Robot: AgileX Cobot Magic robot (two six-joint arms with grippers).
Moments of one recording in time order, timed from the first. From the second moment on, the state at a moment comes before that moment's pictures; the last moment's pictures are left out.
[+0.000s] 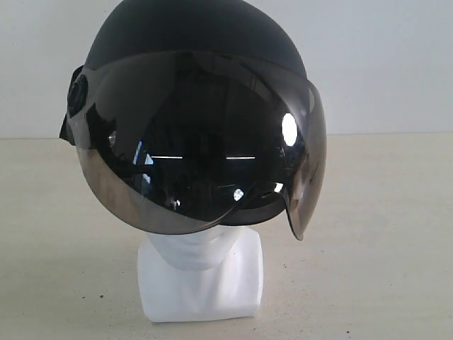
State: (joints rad) left arm 0.39 1.13 -0.52 1.23 -1.21 -1.83; right arm 0.08 0.00 0.00 -0.10 0.35 0.00
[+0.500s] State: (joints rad) left arm 0.39 1.09 -0.52 1.16 -1.21 -1.88; right arm 0.08 0.00 0.00 -0.37 0.30 -0.19
